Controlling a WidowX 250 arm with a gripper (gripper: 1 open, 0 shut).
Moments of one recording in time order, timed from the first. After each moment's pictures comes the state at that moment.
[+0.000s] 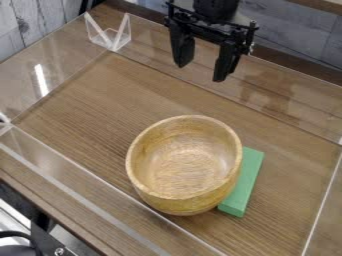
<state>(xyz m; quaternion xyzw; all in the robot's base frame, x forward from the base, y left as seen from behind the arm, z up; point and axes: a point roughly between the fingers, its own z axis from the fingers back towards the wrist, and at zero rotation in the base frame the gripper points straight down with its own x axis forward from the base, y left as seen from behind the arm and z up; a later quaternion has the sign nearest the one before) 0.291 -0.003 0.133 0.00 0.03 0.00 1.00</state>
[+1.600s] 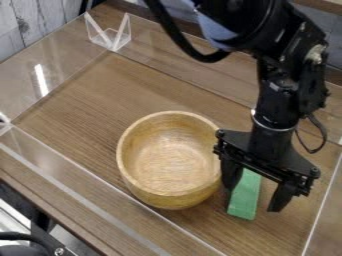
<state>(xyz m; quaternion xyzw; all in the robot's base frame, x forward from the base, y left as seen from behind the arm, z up) 0.235 -0.105 0.047 -0.01 0.01 0.01 1.00</state>
